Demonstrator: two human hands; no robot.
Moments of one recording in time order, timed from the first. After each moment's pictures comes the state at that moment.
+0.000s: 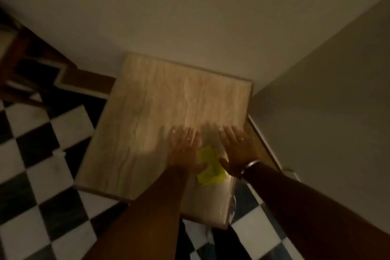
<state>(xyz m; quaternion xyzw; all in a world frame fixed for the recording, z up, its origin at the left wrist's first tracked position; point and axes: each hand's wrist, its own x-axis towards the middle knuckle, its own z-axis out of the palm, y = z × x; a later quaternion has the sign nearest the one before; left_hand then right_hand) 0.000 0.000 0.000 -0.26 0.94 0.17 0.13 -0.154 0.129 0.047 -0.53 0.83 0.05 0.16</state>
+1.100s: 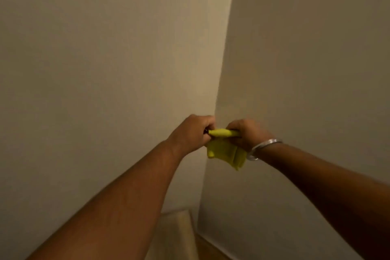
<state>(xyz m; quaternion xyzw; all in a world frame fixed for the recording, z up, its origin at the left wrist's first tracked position) -0.253 -0.005 0.530 0.13 0.93 0.31 -0.16 -0.289 0.184 0.558 -0.32 0.93 -0.17 -0.01</state>
